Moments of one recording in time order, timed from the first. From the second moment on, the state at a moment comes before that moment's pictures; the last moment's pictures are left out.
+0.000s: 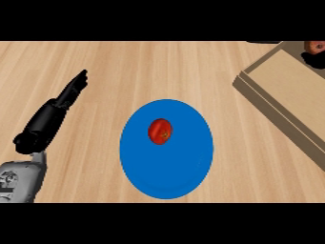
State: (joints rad) left arm -0.23 0.25 0.00 -1.52 -0.14 -0.21 -0.08; right arm -0.85 -0.48 -0.37 -1.02 1.07 0.30 0.19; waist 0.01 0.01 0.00
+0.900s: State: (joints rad) left arm -0.20 0.24 0.01 -1.55 -0.14 -0.23 -0.08; right arm -0.88 -0.68 -0.42 -0.61 0.96 0.44 -0.22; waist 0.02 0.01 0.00
